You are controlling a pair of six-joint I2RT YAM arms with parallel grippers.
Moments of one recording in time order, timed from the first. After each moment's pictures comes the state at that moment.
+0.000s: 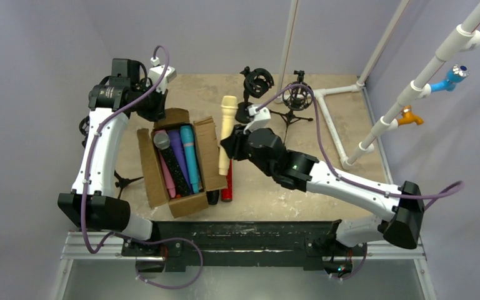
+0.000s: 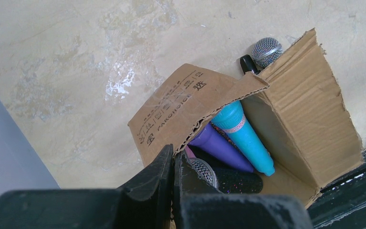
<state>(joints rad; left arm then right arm) -0.05 1.47 1.72 -1.13 0.28 0.34 1.10 1.38 1.22 -0.11 0.43 0.57</state>
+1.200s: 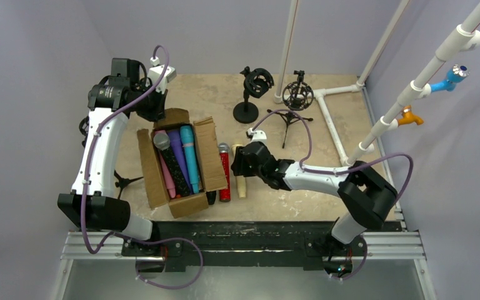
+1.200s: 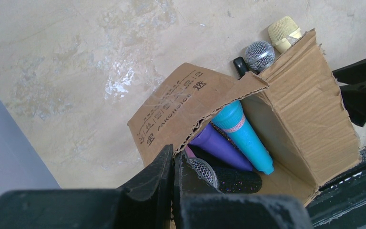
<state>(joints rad) -0.05 1.47 1.73 -1.14 0.28 0.34 0.91 1.62 0.85 0.07 0.27 0.71</state>
